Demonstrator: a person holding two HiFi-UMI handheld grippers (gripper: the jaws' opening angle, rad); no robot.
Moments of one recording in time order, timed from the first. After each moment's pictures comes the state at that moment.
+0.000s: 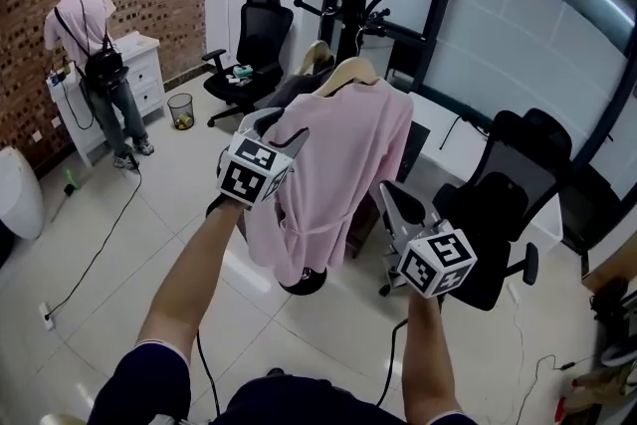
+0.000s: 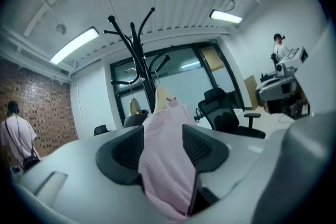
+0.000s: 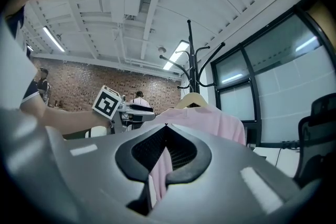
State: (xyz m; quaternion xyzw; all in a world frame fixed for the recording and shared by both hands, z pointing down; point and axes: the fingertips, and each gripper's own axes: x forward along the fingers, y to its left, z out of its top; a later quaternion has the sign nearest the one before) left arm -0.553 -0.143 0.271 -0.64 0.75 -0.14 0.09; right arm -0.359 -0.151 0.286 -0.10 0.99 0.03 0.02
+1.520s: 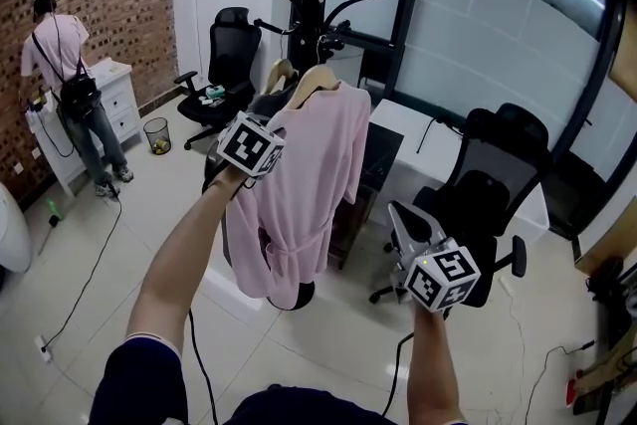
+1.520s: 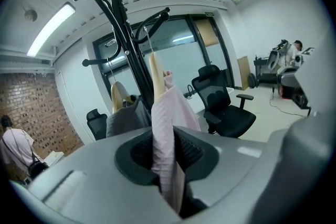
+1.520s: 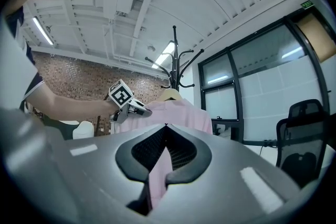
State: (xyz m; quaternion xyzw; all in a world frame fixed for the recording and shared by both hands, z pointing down) left arm -0.568 -0.212 0.284 -0.65 0.71 -0.27 -0.02; right arm -0.295 -0.190 0.295 -0.17 0.99 0.02 0.01
